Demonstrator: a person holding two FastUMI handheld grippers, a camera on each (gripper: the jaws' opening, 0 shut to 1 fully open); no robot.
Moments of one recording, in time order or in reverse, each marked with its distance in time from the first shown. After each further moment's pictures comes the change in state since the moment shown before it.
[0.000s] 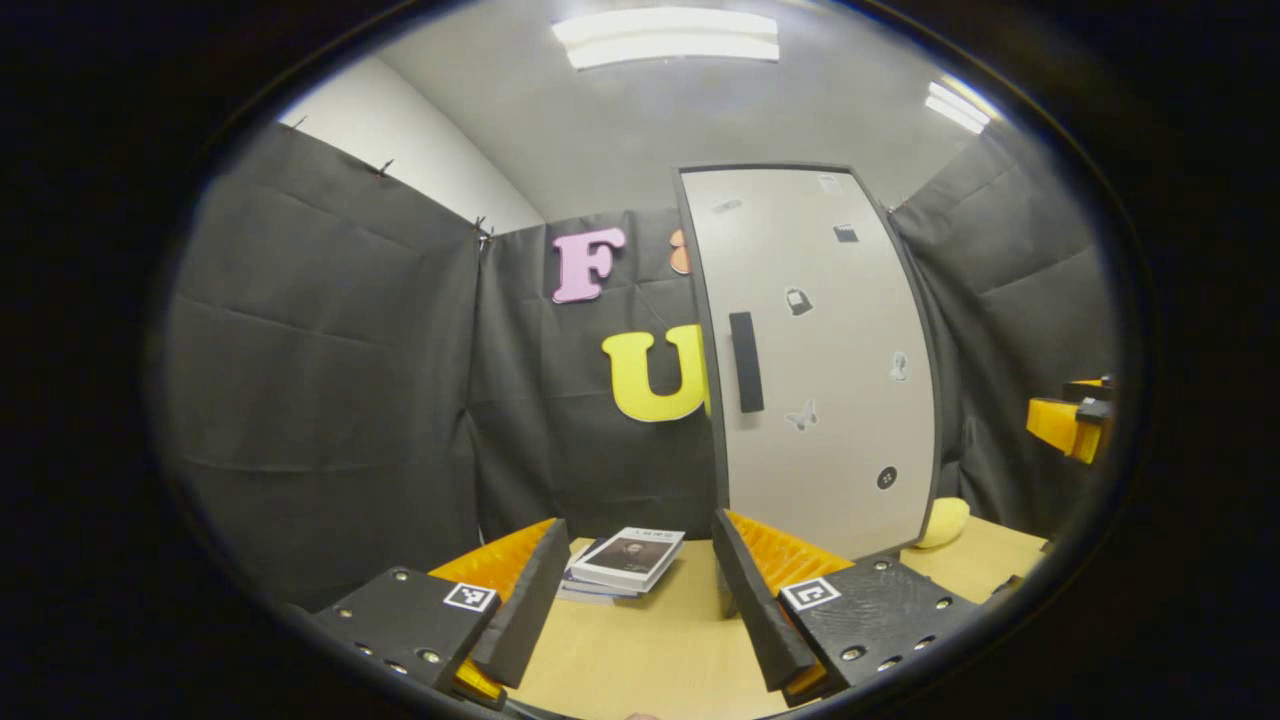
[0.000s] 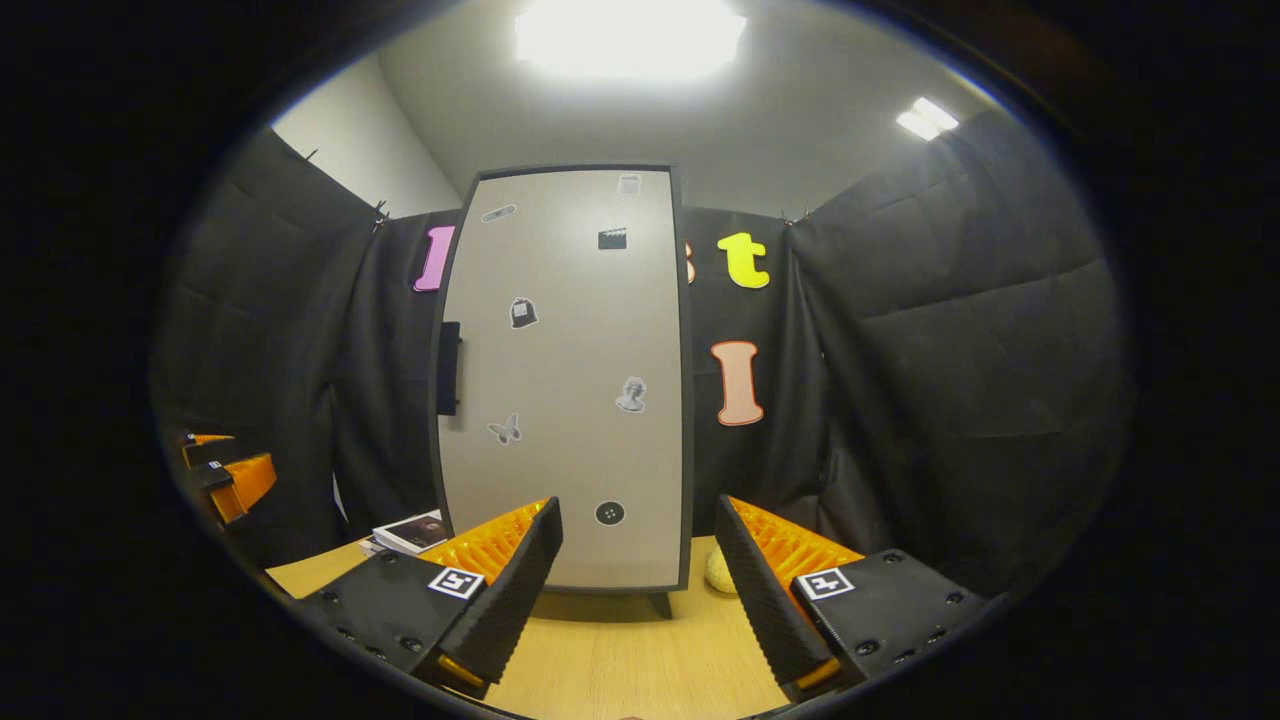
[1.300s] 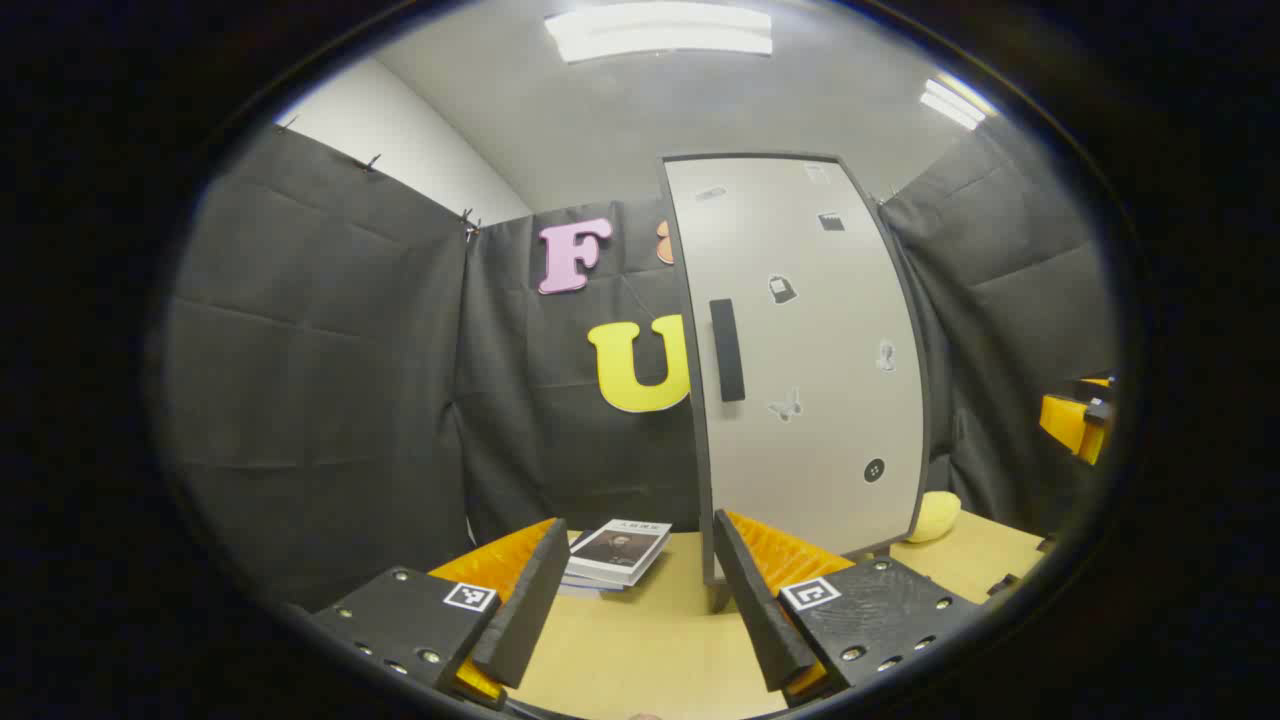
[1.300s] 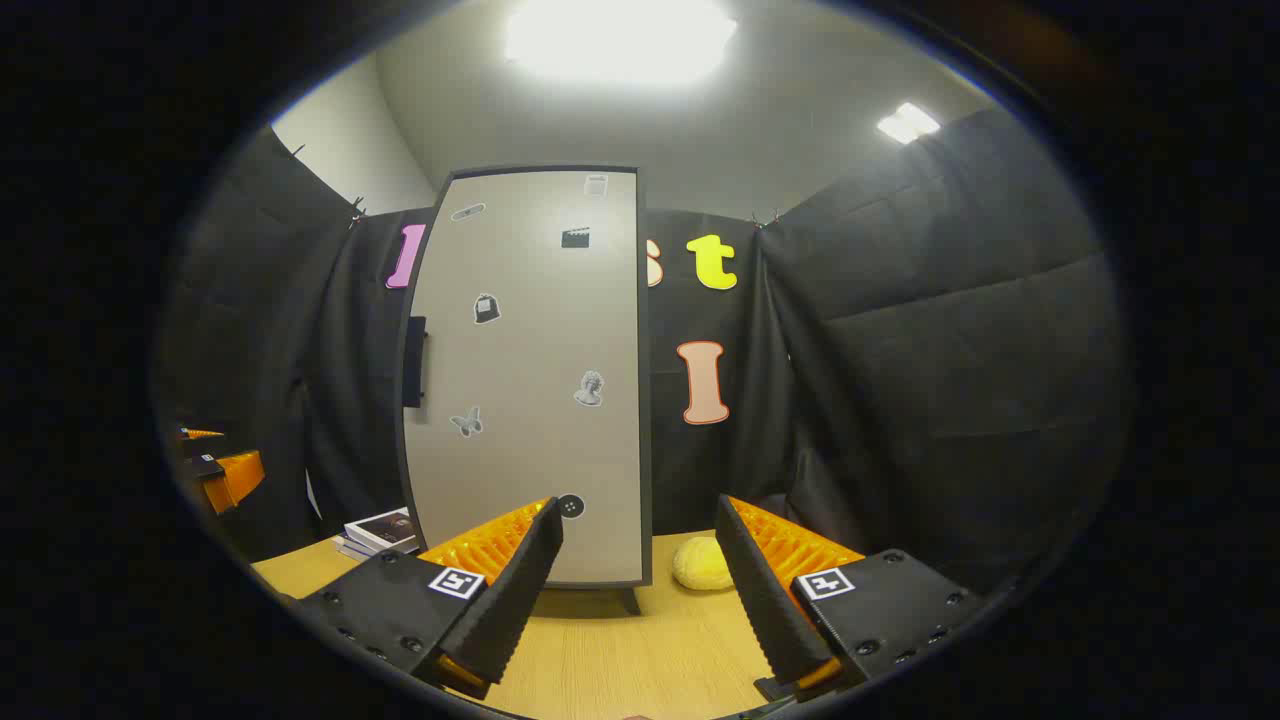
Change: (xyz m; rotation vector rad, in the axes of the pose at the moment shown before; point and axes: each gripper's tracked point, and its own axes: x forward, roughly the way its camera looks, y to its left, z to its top) left arm 0.002 -0.028 -0.009 0.001 0.031 -0.039; right arm -0.014 -0.041 -0.010 -0.023 -0.002 -0.115
